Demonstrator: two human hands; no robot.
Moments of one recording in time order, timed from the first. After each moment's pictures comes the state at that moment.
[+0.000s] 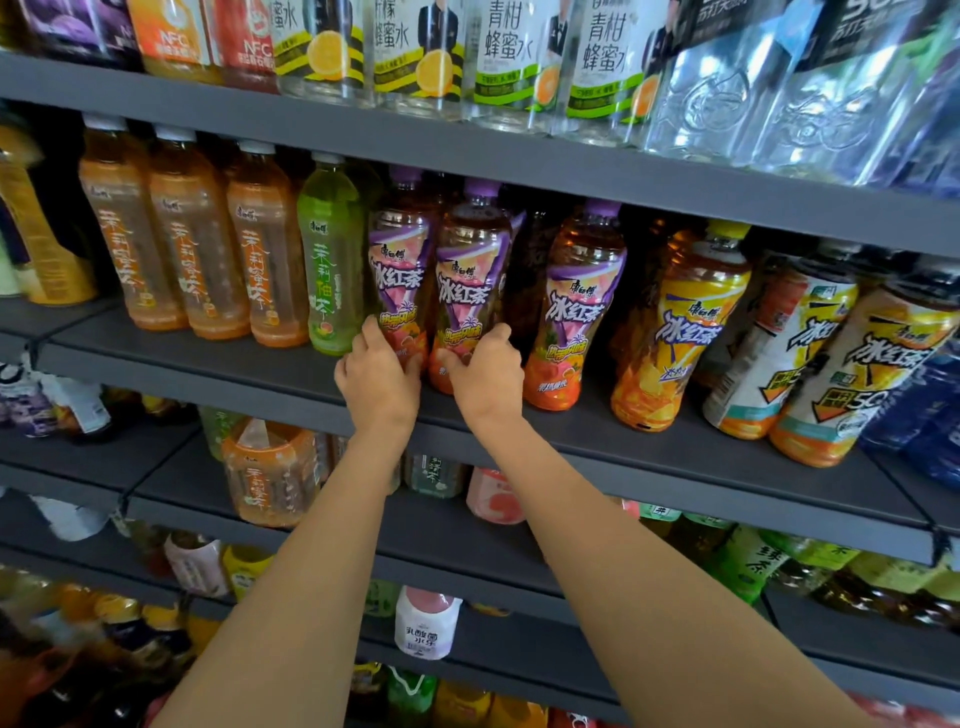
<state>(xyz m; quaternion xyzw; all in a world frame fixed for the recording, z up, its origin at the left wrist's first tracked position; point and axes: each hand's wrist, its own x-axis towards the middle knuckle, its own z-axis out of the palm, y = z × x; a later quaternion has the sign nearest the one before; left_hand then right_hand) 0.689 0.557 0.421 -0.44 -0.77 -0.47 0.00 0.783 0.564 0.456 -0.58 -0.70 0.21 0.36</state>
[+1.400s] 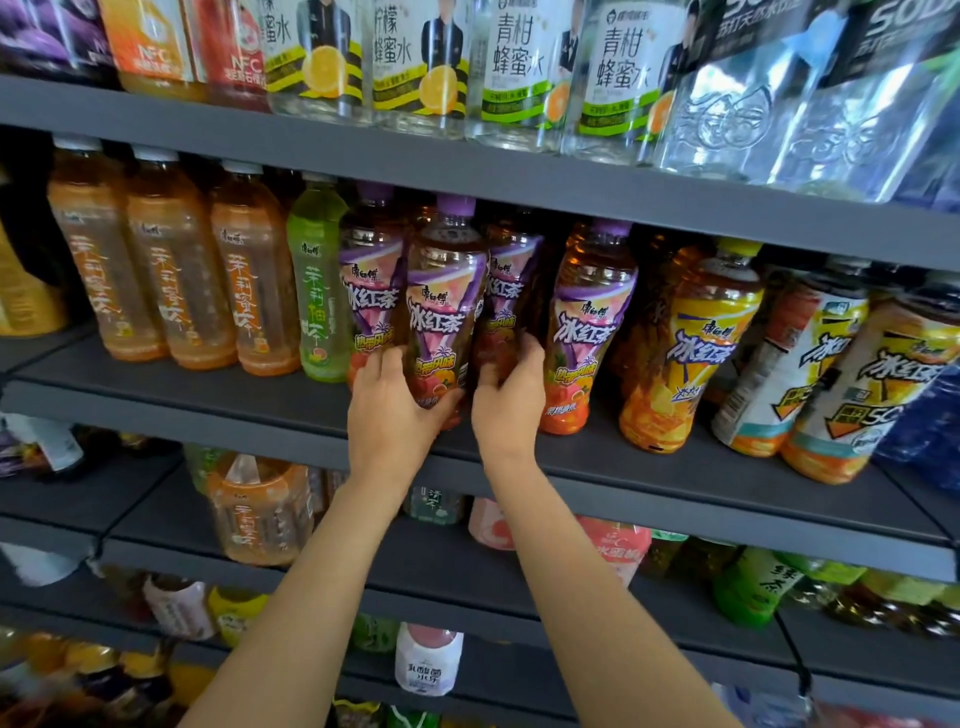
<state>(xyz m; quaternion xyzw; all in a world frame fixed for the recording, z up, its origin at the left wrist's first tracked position) 0.692 0.543 0.428 -0.53 -0.70 -0.48 0.02 0.782 0.577 0.441 -0.52 -0.56 0.29 0.57</state>
